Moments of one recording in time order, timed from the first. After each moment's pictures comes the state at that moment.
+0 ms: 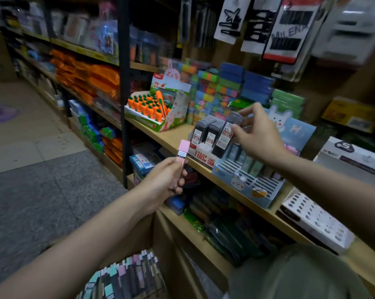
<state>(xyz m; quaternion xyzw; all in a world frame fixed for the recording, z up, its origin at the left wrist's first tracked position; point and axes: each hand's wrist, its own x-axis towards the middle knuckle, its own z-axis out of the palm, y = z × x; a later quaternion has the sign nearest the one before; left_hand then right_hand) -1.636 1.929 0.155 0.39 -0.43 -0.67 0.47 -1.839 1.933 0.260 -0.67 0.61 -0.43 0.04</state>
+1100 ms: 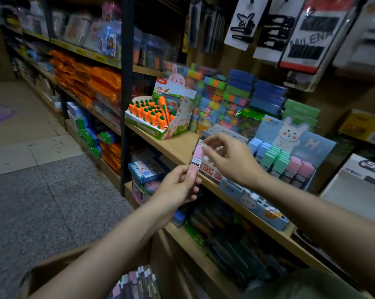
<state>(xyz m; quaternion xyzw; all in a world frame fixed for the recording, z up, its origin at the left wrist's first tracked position) -1.649 1.899 0.135 0.34 -0.49 -0.64 0.49 -1.801 1.892 0.223 -0.75 0.56 -0.35 0.06</state>
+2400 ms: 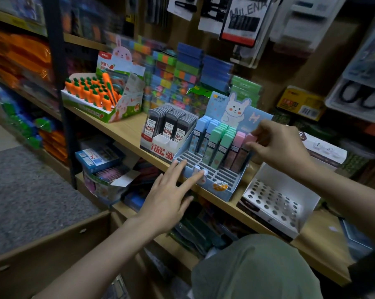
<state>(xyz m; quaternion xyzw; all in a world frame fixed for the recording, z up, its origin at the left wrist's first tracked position) -1.723 1.925 0.092 0.37 -0.89 -0.08 0.25 -1.965 1.968 0.248 -0.67 0.68 -0.26 -0.14</state>
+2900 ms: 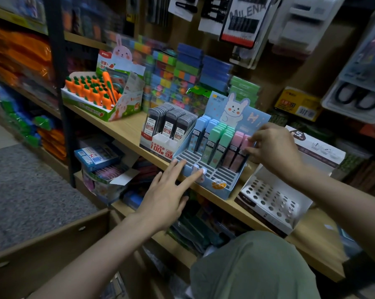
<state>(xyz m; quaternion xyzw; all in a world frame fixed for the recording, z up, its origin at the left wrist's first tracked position) -1.721 1.924 0.091 0.36 -0.90 -0.06 0.24 -1.963 1.966 0.240 -0.66 0.70 -0.17 -0.22</state>
